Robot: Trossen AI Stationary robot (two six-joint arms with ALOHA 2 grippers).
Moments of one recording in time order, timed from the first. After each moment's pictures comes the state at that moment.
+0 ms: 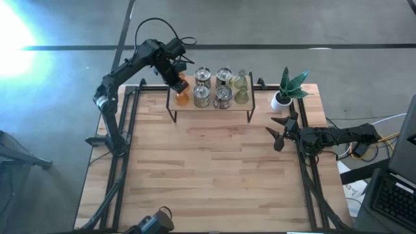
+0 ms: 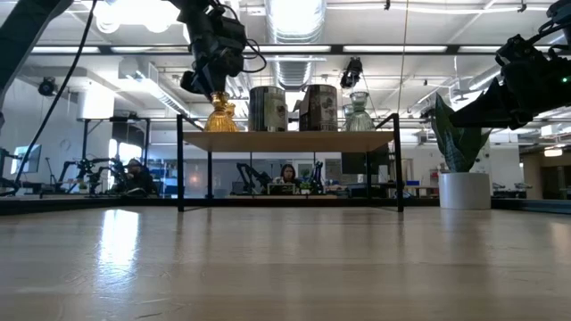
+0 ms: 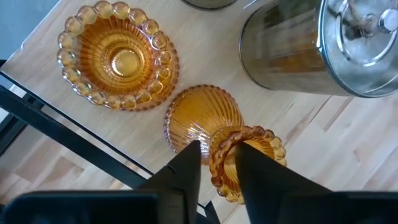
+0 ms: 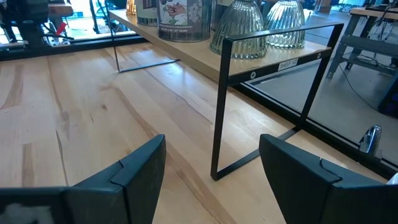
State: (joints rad) left arm 0.75 1.81 1.99 -1.49 0.23 -0.01; right arm 0.16 0.09 0.11 -0.34 0.73 0.21
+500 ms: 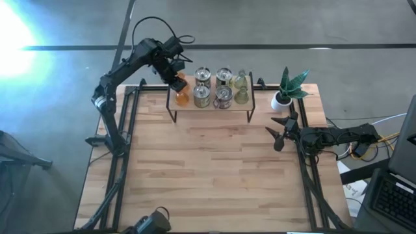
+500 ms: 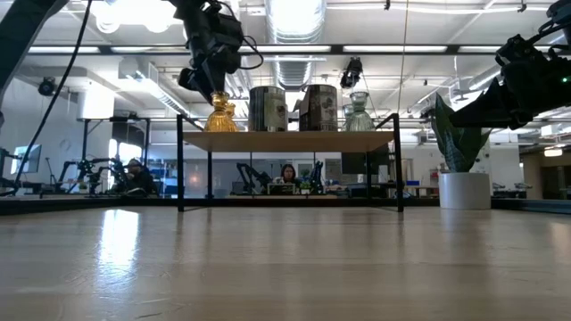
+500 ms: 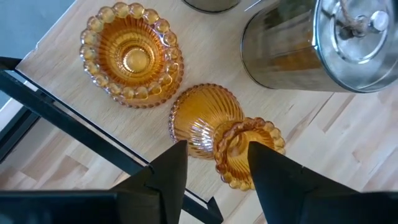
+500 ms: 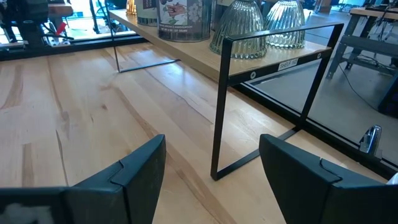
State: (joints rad) left arm 0.76 1.79 1.99 -1.50 0.22 0.00; right arm 0.16 0.09 0.11 -0.34 0.73 0.21
